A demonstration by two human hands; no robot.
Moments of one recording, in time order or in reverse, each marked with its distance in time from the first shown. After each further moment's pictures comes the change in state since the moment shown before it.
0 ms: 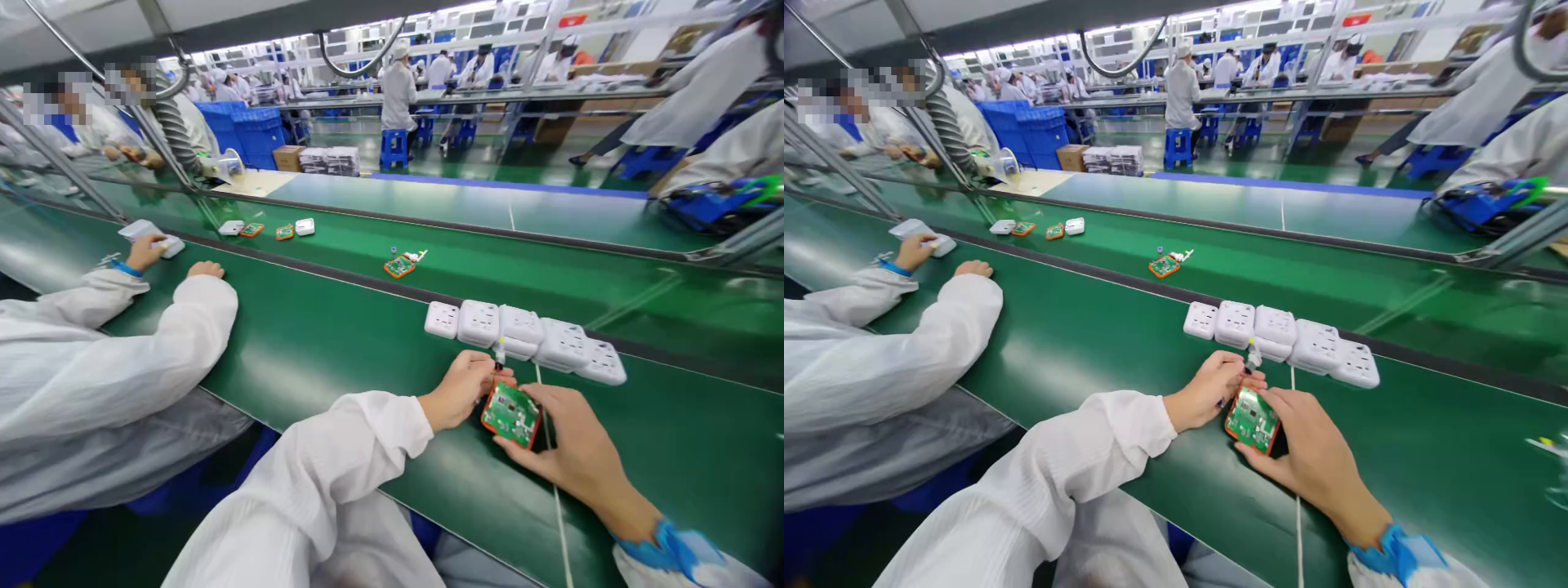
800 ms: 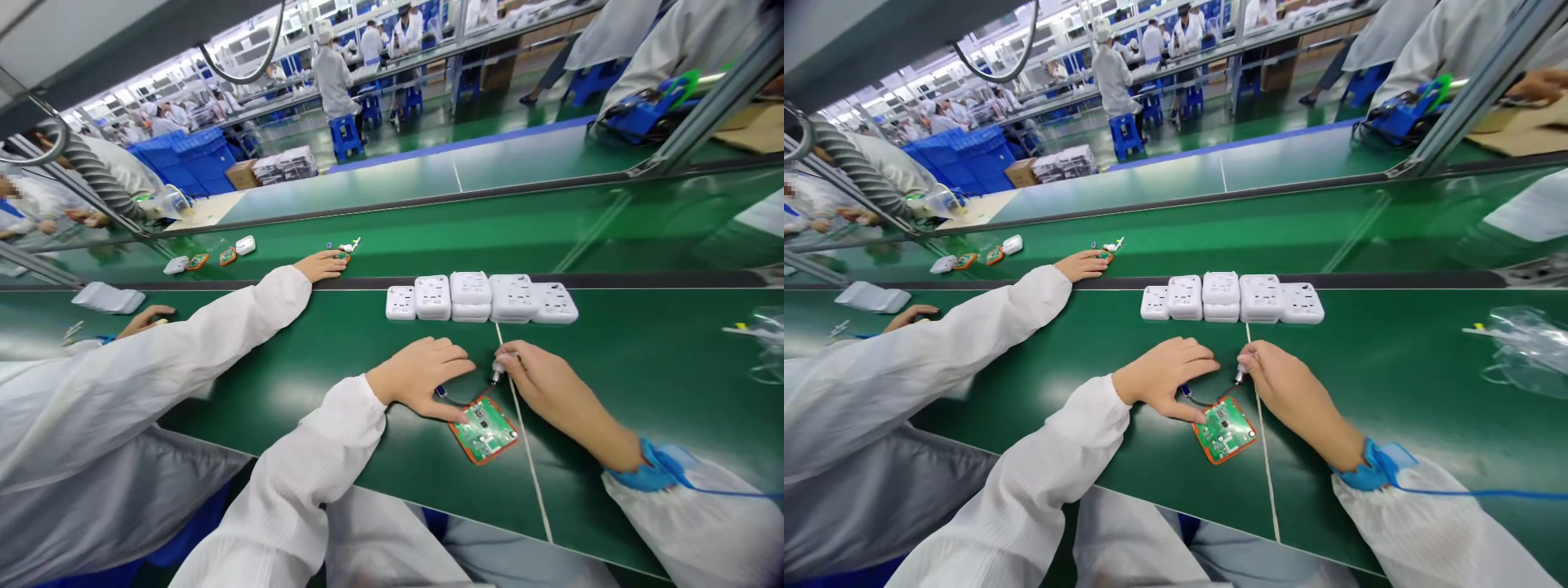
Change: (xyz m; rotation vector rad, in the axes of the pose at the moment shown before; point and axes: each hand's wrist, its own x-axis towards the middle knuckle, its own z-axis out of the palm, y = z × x) left_hand 0.000 0.050 -0.027 1.873 -0.934 0.831; right_hand -0.001 0.029 0.001 0.143 -0.121 0.405
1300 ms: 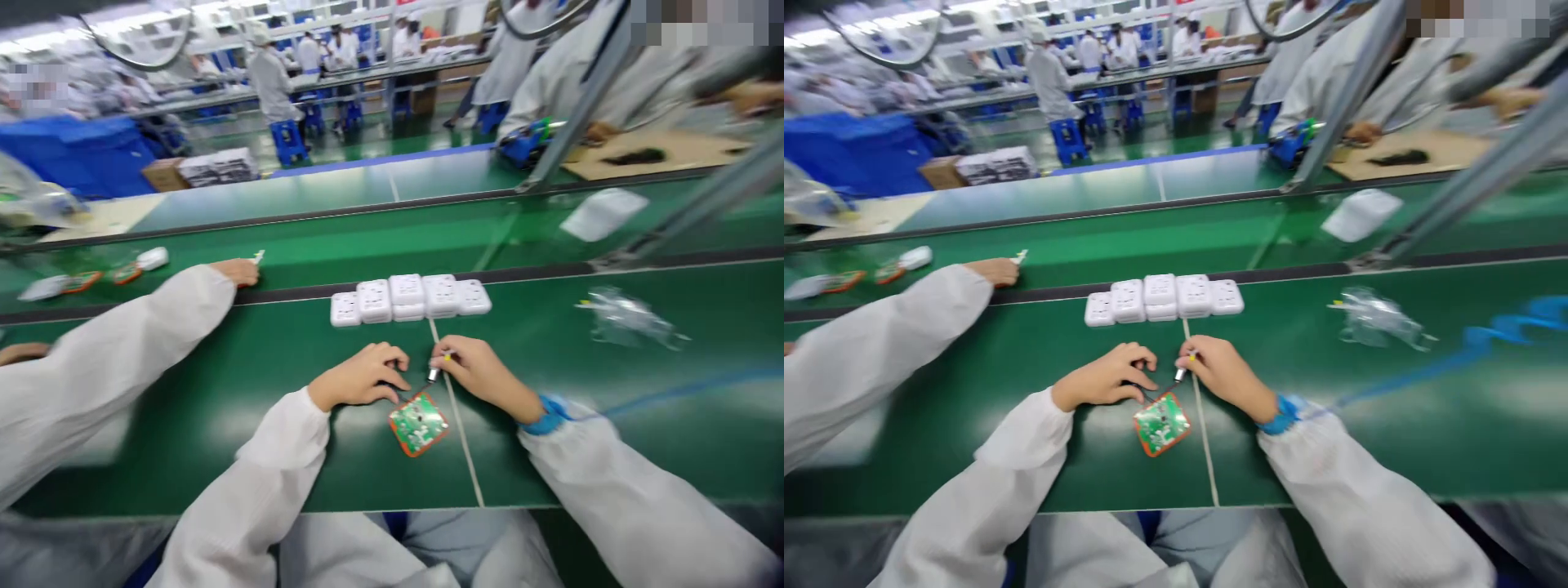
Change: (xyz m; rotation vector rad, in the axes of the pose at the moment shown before) left_hand -0.004 -0.011 -0.008 -0.308 -0.064 -0.029; right_hand 0.004 0.001 -0.014 0.143 -0.076 -0.121
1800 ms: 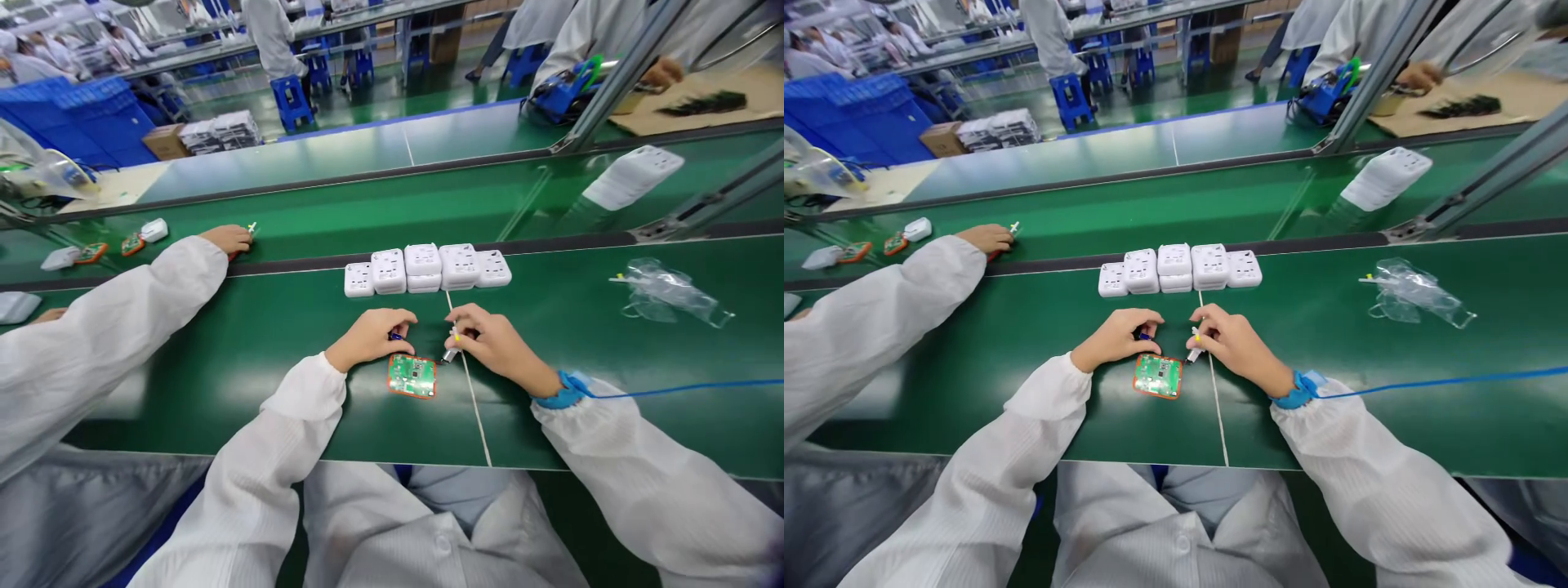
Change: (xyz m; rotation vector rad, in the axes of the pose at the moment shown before) left_hand 0.004 -0.007 0.005 -0.137 0.246 -0.291; right_hand -0.003 -0.006 0.001 0.192 0.014 0.058
